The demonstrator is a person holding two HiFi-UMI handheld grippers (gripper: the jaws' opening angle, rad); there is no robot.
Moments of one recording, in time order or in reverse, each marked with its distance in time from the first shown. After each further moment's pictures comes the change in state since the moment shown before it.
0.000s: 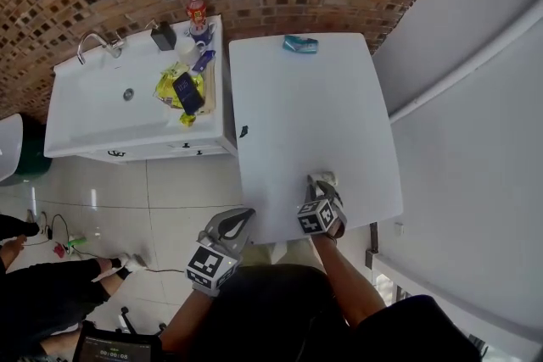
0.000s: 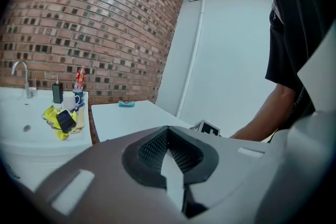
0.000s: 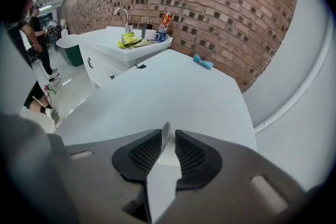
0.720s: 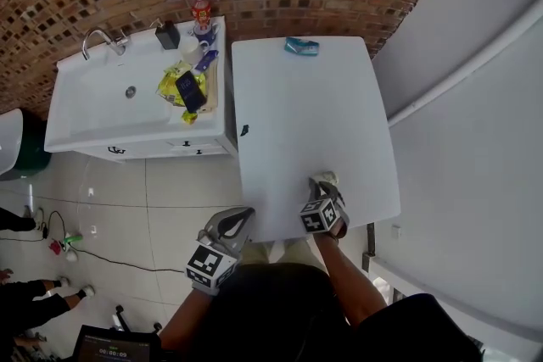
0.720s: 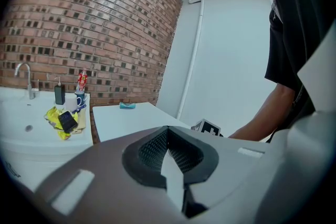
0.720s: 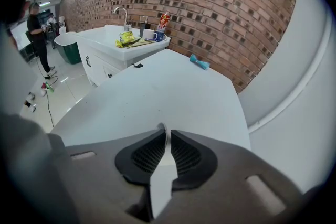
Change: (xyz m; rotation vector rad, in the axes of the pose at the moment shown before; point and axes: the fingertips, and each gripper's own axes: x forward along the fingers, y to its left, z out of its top) left arm -0.007 -0.006 0.001 0.000 -0.023 0.014; right arm -0.010 -0.013 -0.004 -0.005 0.009 -0.027
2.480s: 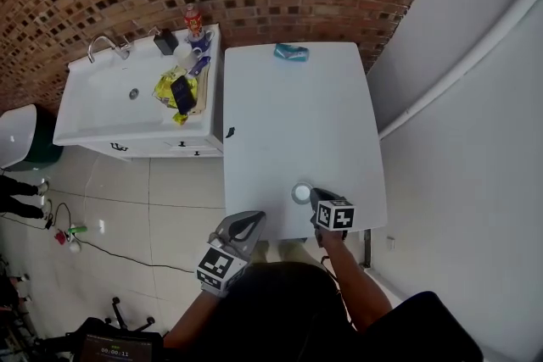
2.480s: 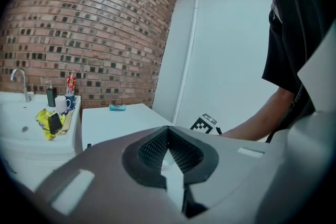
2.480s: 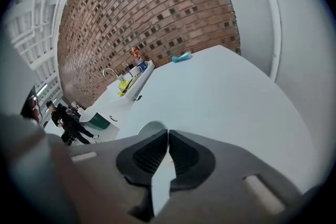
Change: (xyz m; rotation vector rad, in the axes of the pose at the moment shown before) left arm 0.071 -0.087 0.011 0.039 -0.008 0.056; right arm -0.016 -0.058 -0.032 0.597 -0.142 0.456
